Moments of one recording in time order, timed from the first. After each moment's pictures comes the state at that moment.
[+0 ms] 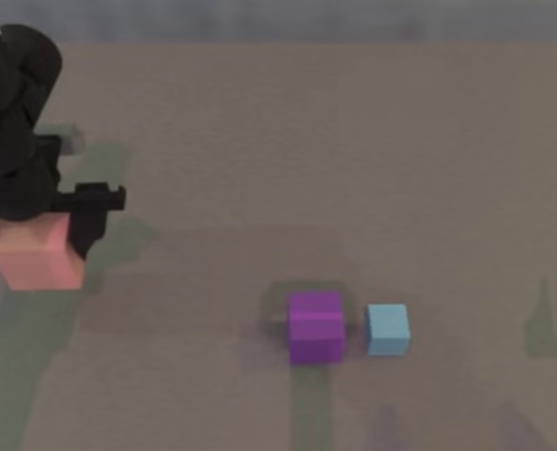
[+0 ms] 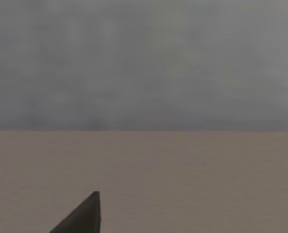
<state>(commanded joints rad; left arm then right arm) -0.14 1.89 1.32 -0.99 0.00 -0.17 0.00 0.00 0.00 0.00 0.00 0.00</state>
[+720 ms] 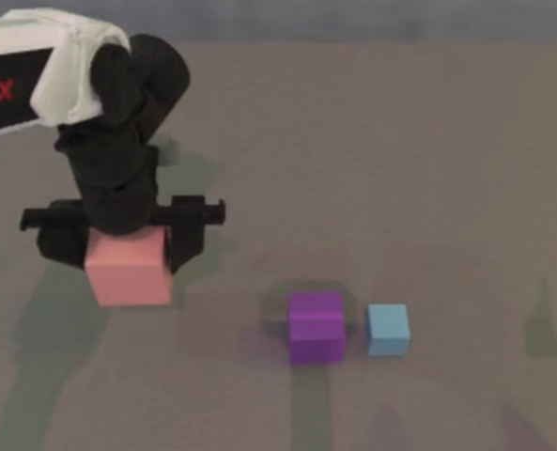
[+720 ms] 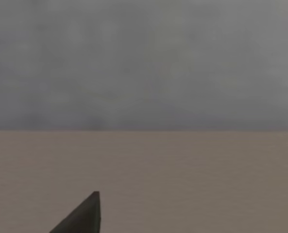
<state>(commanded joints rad) -0.42 1.89 1.36 -1.04 0.00 -0.42 0.00 0.00 0.00 0.00 0.00 0.00</state>
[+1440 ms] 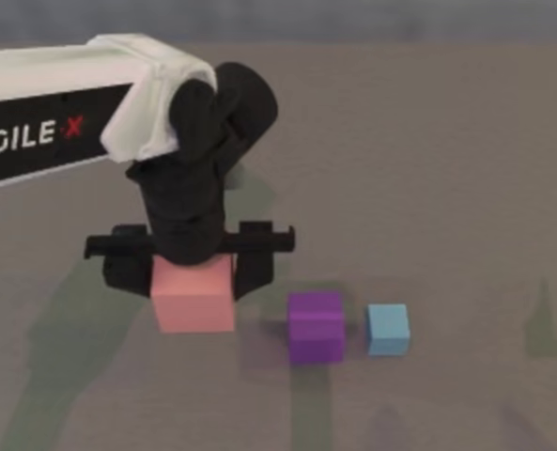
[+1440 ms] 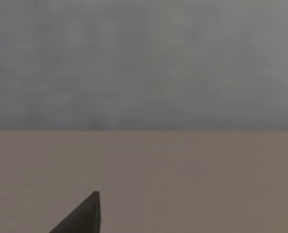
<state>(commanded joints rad) -0.61 1.89 1.35 -1.03 0.00 -0.61 0.00 0.00 0.00 0.00 0.00 0.00</state>
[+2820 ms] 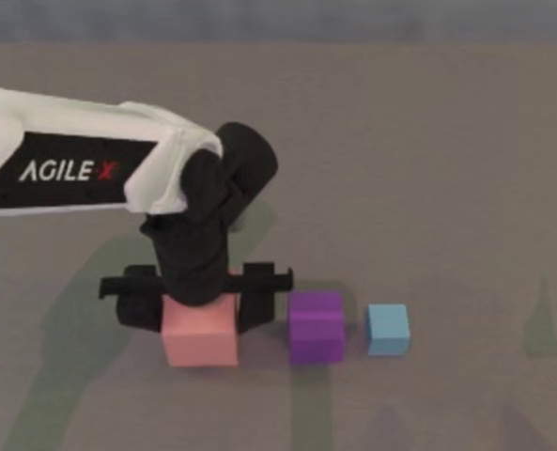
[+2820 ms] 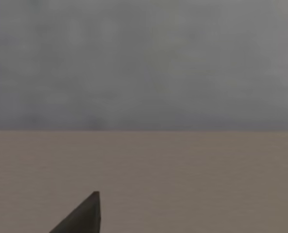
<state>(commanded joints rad) -0.61 1.97 1.21 -0.81 0.00 -0.61 0.00 0.00 0.00 0.00 0.00 0.00</state>
